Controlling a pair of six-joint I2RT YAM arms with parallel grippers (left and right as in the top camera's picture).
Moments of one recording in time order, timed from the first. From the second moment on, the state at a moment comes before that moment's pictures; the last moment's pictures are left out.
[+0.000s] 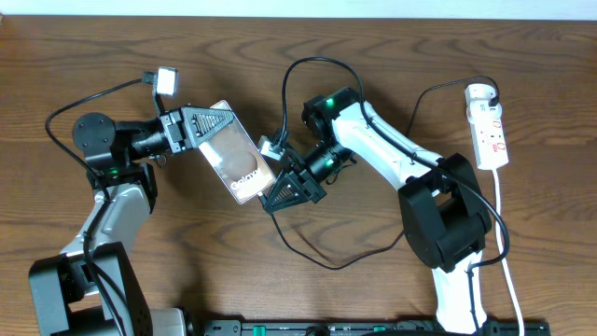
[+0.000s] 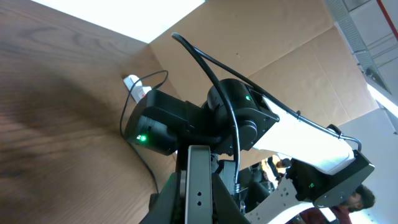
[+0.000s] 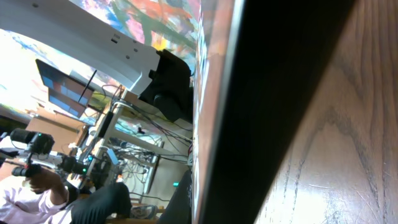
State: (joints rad) left arm 0.21 1.55 0.74 1.07 1.49 -1.24; right arm 0.59 2.16 1.69 -1.45 -1.30 -1.02
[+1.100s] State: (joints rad) left arm 0.18 1.55 0.74 1.07 1.46 -1.19; right arm 0.55 2.16 1.69 -1.44 -1.27 -1.01
